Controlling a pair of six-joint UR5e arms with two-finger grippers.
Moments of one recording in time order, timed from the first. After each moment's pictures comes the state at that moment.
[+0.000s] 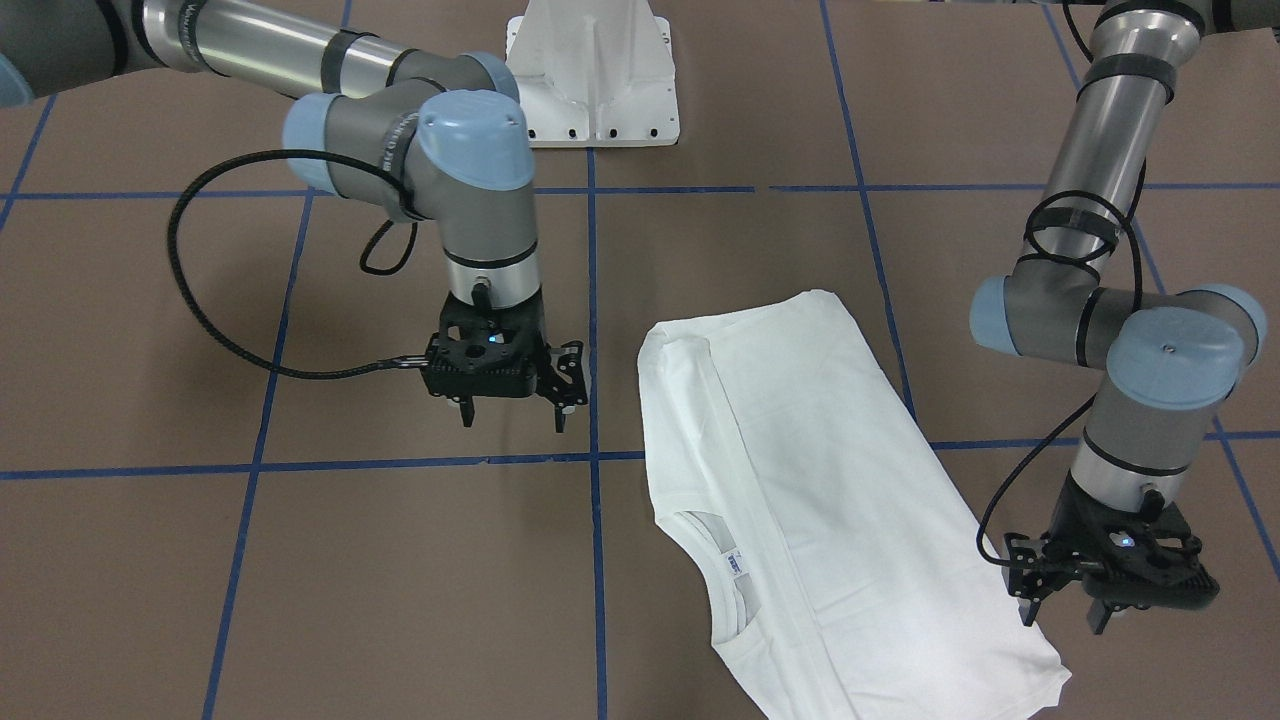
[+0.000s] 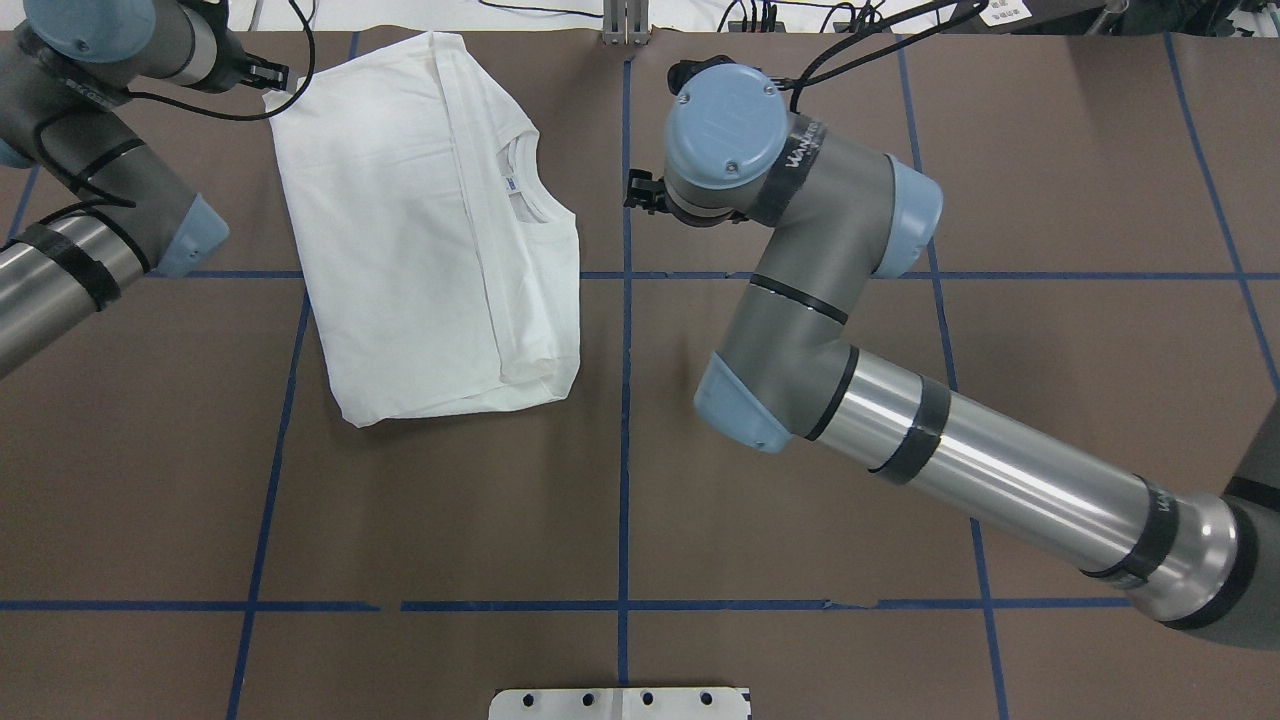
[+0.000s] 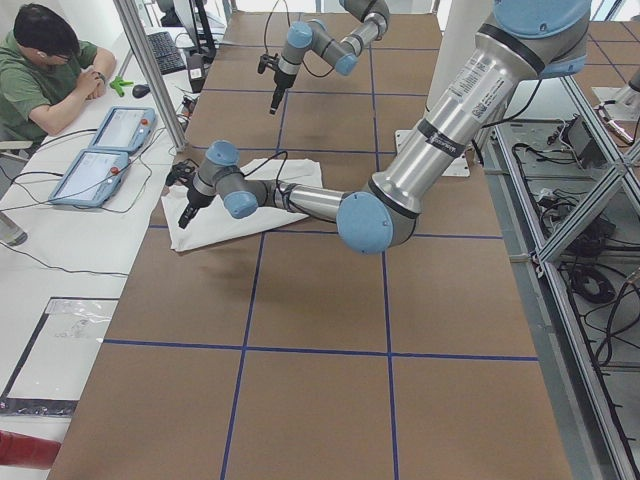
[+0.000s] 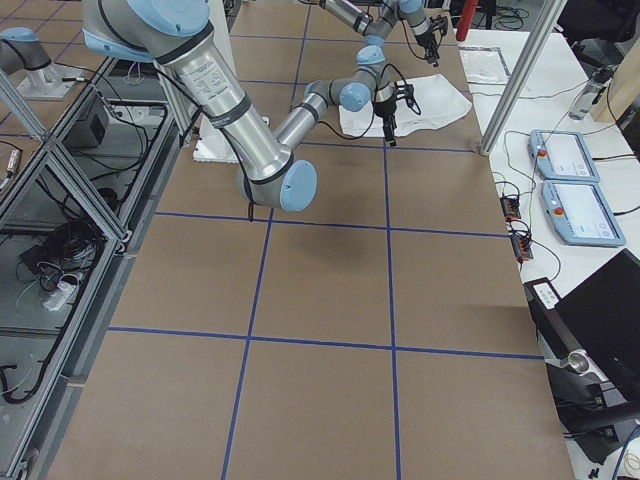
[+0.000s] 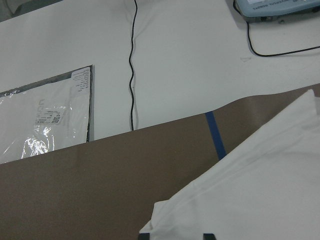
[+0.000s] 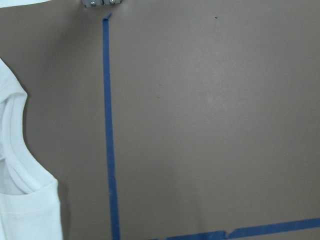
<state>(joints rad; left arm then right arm) -1.04 -2.19 -1.07 -2.36 -1.79 -0.64 0.62 -0.69 1.43 -1.48 1.60 1.30</state>
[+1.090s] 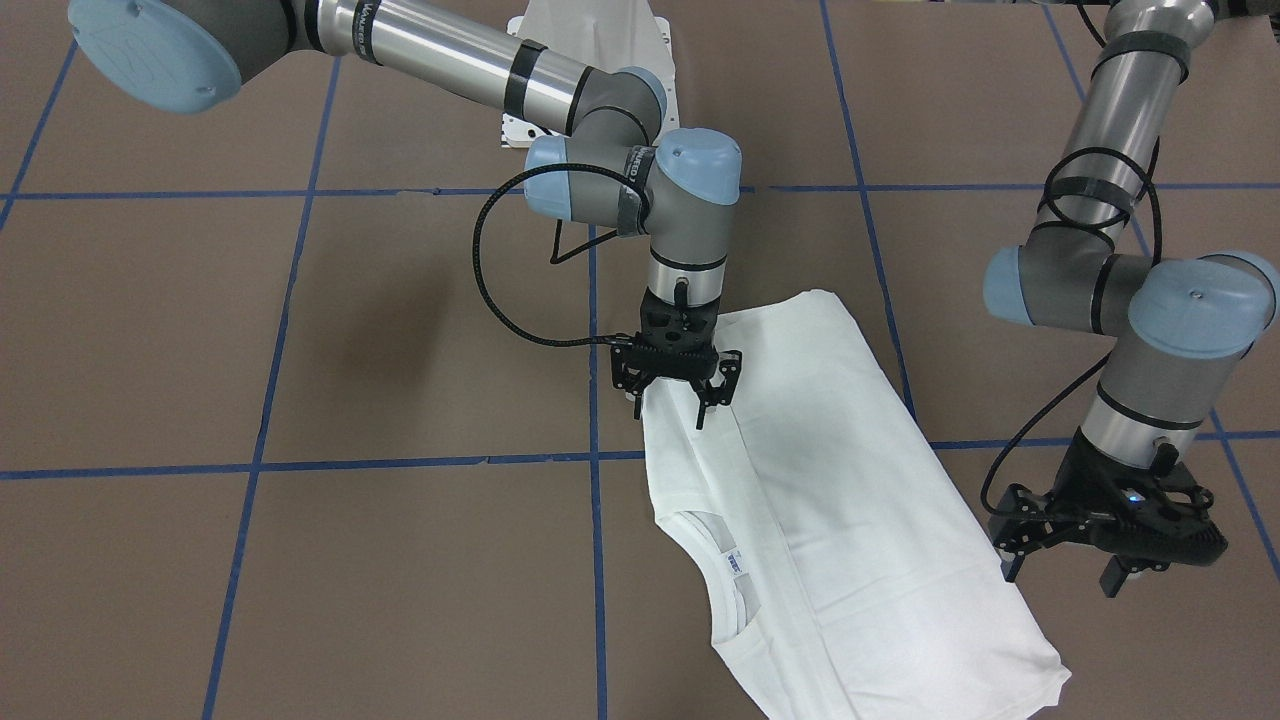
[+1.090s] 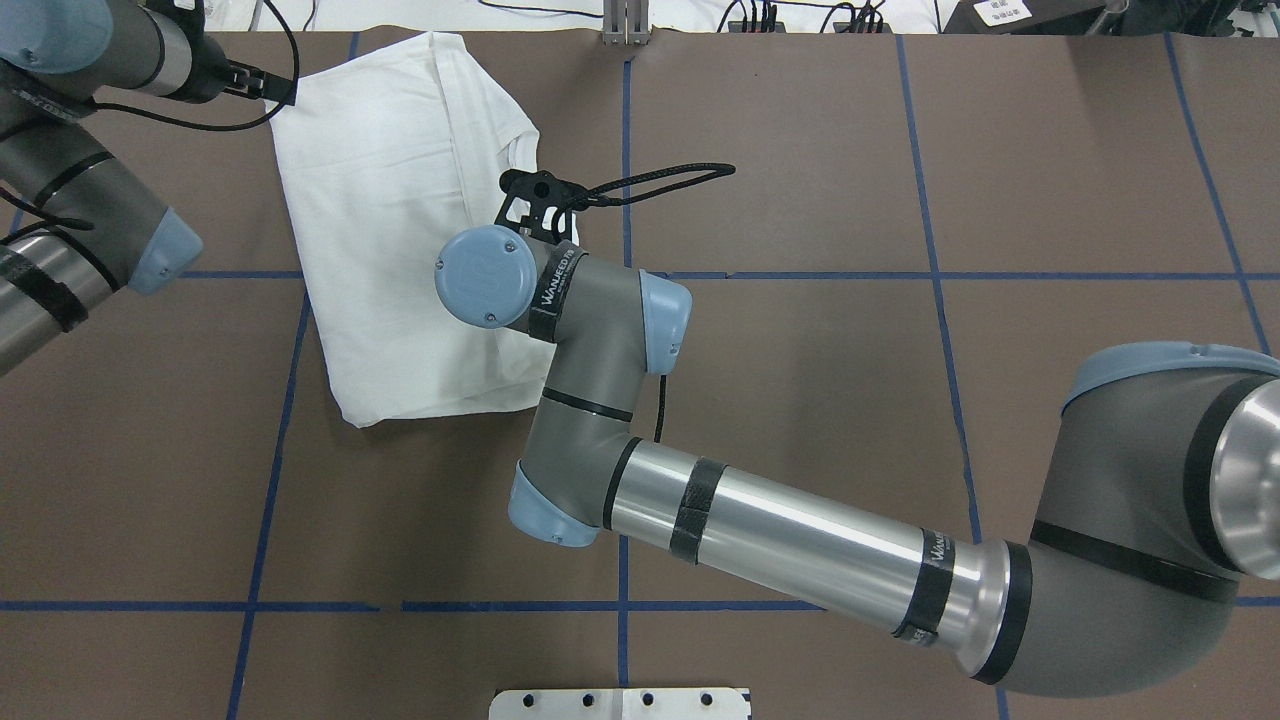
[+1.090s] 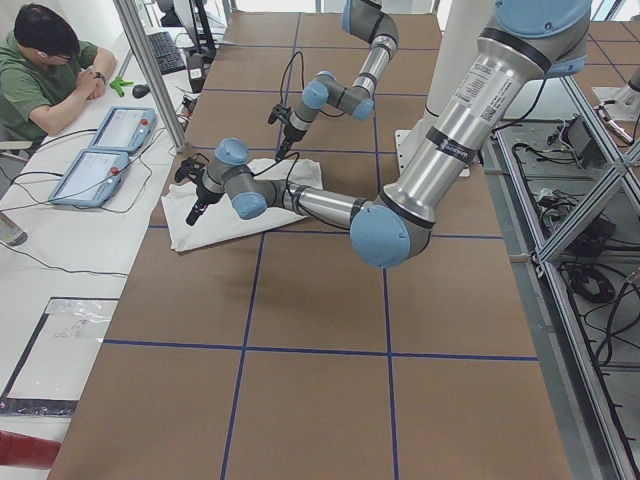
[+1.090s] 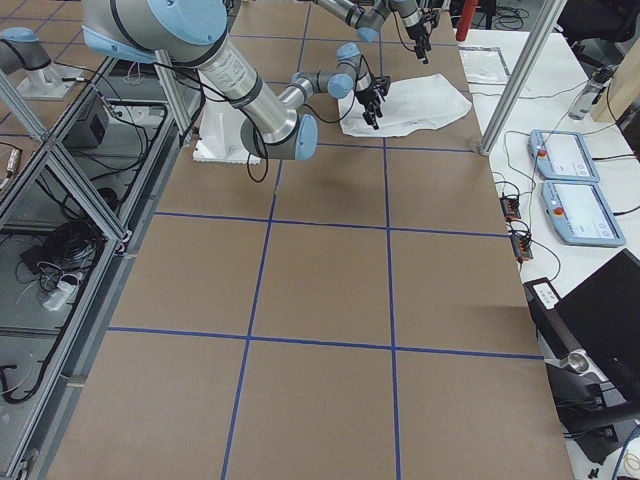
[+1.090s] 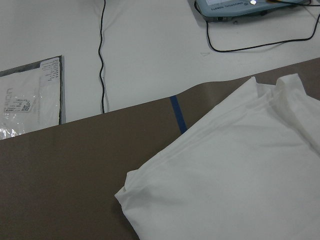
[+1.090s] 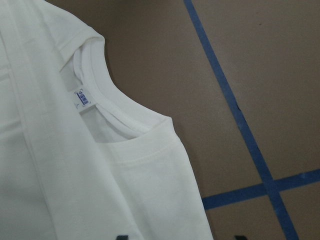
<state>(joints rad) -1.04 -2.13 -1.17 -2.36 -1.82 -0.65 0.44 -0.45 1.01 -1.32 1.40 1.49</state>
